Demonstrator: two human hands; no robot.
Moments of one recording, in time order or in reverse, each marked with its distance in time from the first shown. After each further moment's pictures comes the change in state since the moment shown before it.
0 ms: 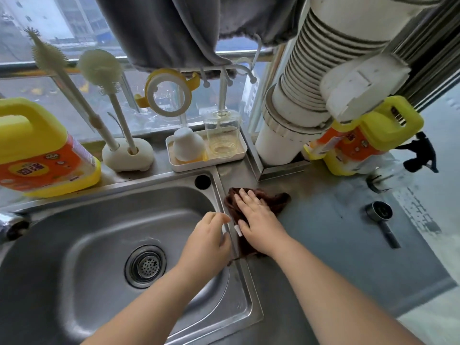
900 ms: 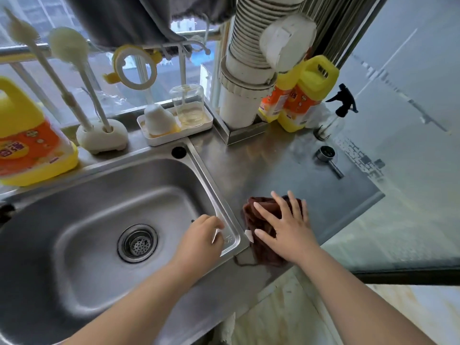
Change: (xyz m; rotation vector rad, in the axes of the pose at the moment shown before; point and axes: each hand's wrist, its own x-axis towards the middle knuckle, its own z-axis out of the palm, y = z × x) left_hand -0.099 -0.006 0.009 -0.008 -0.167 0.122; right_hand -0.180 0.006 0.039 -0.293 0.071 0.404
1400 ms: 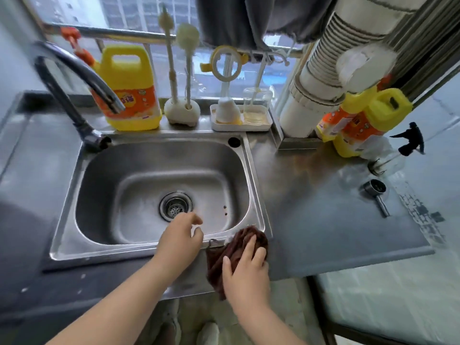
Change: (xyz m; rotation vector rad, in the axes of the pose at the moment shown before) left_hand -0.094 -0.021 -0.019 -0.049 0.356 -0.412; right_hand -0.092 -0.129 0.043 0.226 0.033 0.018
